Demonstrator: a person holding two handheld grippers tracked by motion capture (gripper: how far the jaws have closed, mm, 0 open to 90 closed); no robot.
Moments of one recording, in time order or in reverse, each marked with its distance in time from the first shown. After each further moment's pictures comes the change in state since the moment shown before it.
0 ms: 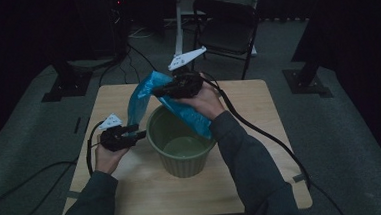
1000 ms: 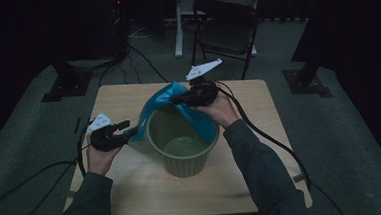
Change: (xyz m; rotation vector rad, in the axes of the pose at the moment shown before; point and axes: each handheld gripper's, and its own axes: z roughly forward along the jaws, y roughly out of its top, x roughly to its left) left arm -0.003 0.007 -0.026 -0.074 0.069 0.016; right arm -0.017 -0.051 -0.016 0.047 -0.059 0.064
